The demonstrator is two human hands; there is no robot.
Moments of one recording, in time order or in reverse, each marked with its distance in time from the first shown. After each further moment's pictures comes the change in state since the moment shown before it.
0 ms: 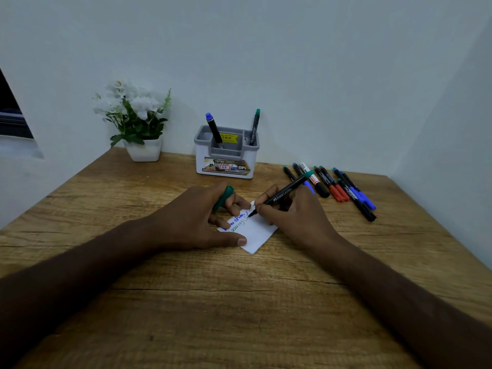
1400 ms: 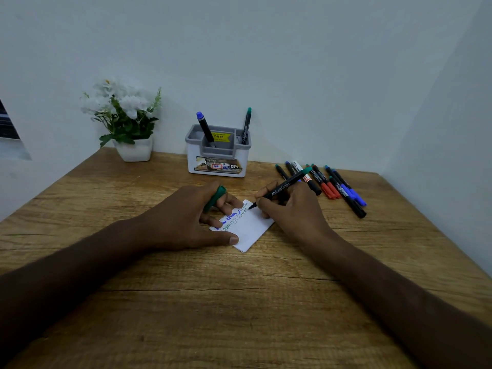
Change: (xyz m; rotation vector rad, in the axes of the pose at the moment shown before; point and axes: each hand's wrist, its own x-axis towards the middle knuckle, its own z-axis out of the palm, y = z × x) left_hand 0.000 0.001 -0.001 -0.049 -0.023 0.048; right_hand 0.006 0.012 -0.001 0.013 0.102 0.021
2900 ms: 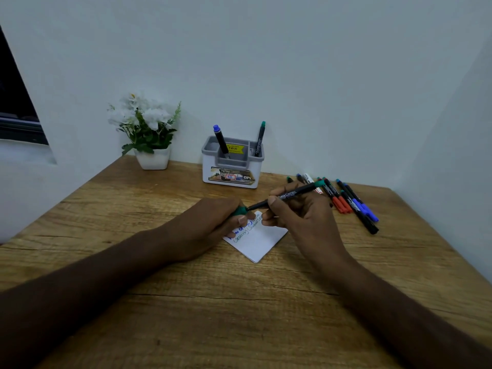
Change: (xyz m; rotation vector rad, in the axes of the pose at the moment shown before) left_hand 0.002 -0.011 0.007 0.303 0.039 0.084; right_hand -0.022 -0.024 -0.001 0.349 -0.011 -0.032
